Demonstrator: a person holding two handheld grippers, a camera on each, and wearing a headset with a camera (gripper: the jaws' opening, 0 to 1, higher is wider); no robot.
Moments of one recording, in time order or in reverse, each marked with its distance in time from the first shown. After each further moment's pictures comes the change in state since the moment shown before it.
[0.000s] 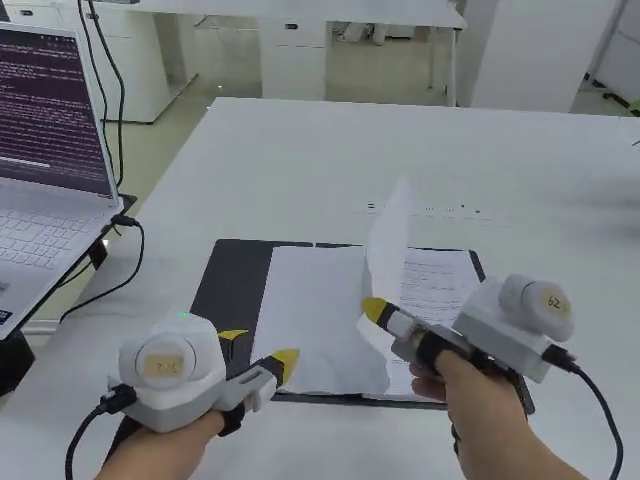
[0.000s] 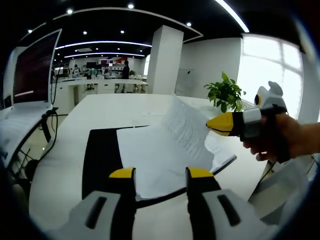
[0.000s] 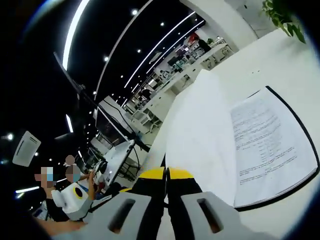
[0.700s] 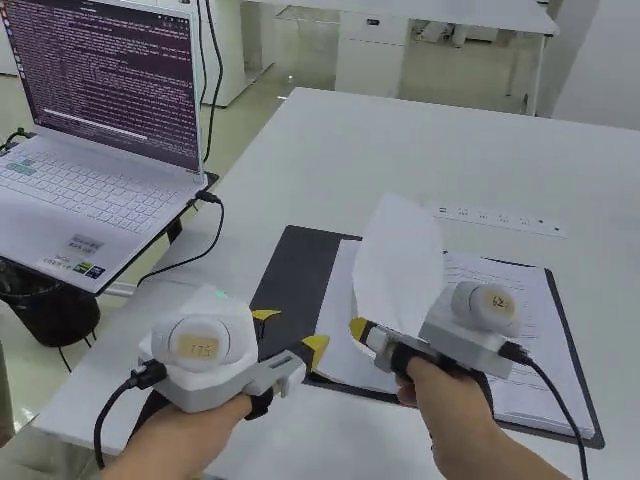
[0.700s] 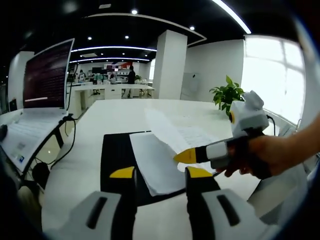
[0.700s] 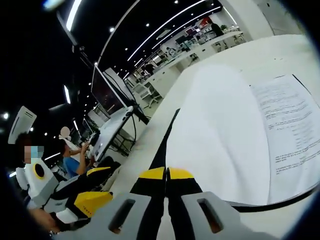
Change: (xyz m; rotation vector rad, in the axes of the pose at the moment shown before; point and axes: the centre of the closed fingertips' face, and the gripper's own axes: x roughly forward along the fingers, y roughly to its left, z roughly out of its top) left arm -0.031 0.017 0.012 0.027 -0.034 0.049; right arm 0.069 0.012 -0.071 -0.119 0.208 -0.024
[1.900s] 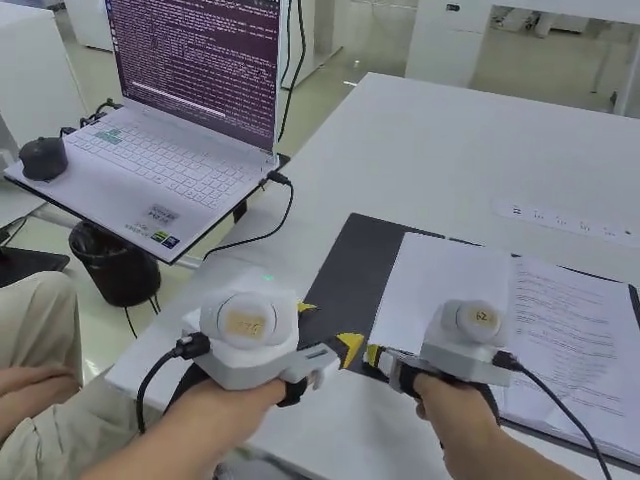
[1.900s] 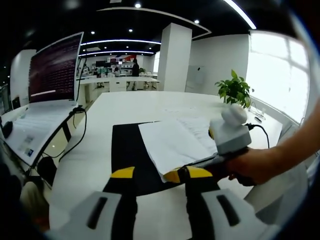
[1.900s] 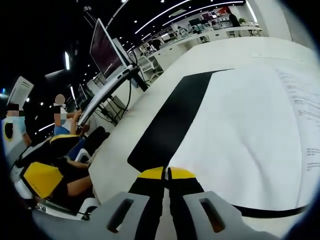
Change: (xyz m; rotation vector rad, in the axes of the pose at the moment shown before) left arm -0.009 0.024 -0.017 -0.013 0.073 0.033; right arm 0.045 -0.002 -0.063 -0.157 0.188 -0.021
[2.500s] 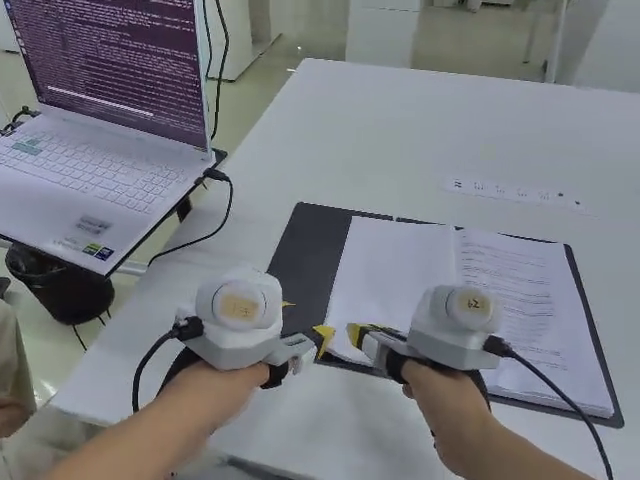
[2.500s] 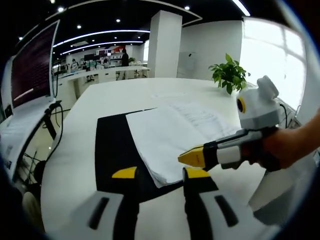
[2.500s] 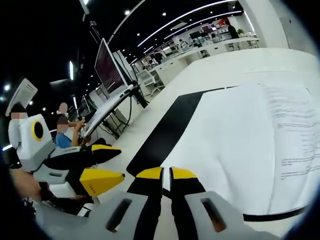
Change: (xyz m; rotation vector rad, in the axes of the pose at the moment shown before) left arm 0.056 -0.017 -0.020 0.071 0.112 -0.059; right arm -0.047 -0.029 0.027 -0.007 -0.138 -0.006
